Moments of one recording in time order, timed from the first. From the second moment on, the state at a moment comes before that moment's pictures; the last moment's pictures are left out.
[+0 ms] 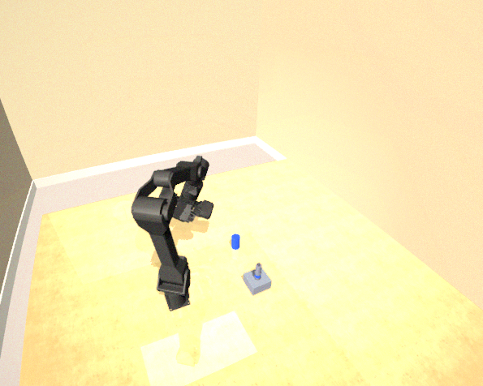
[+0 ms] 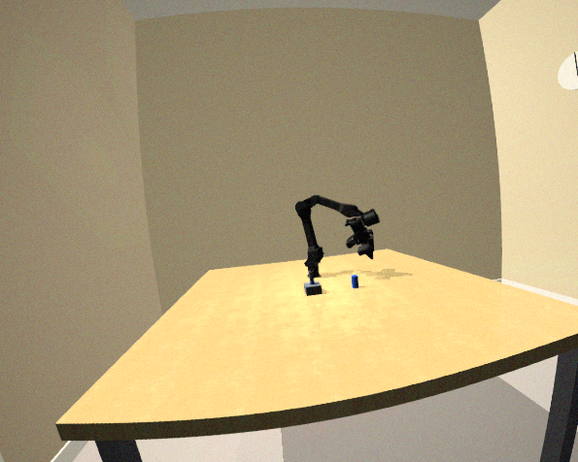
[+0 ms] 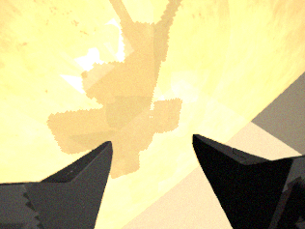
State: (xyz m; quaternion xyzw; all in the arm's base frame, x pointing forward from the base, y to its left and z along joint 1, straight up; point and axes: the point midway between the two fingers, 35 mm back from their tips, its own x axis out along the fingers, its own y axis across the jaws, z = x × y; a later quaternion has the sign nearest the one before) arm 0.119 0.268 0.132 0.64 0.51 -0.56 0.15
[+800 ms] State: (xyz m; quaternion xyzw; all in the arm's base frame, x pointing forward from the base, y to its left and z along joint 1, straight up) arm 0.175 0.228 0.145 0.66 0.39 -0.62 0.13
